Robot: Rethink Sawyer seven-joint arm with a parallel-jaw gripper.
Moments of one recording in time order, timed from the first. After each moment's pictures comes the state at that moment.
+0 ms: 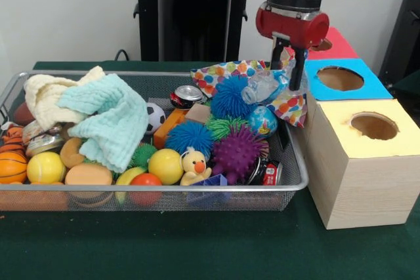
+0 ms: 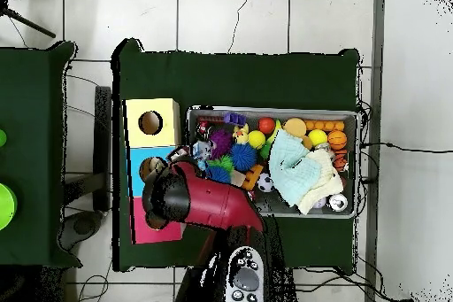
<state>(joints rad) 0.03 -0.71 -0.14 1.86 0.20 0.22 2.40</state>
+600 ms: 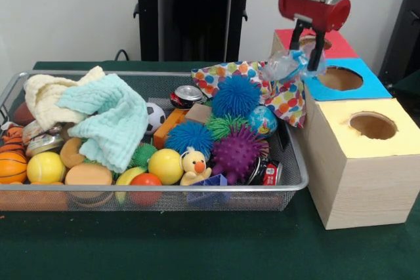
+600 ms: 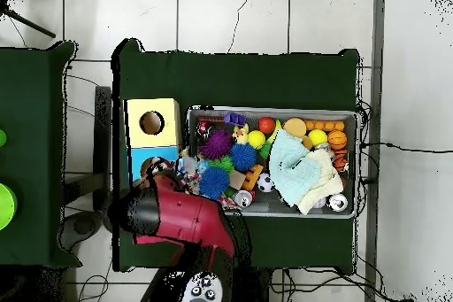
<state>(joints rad) 0.23 -0.73 -0.29 1.86 0.29 0.36 2.41</state>
